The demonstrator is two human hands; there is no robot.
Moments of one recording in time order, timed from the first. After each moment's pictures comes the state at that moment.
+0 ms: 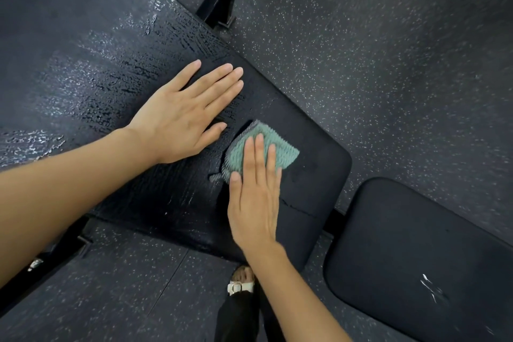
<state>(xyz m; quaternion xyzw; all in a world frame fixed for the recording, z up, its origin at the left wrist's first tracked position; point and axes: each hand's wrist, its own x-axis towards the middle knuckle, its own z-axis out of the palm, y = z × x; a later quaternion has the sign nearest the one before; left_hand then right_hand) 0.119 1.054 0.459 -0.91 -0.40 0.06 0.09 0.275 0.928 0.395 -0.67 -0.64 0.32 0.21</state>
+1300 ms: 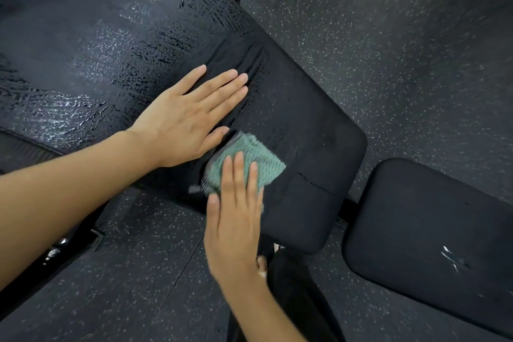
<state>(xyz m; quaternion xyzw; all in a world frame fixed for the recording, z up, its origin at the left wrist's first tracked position) 0.086 1.009 0.463 -0.92 -0.37 0.05 0.09 0.209 0.851 0.419 -0.67 -0.63 0.34 0.23</state>
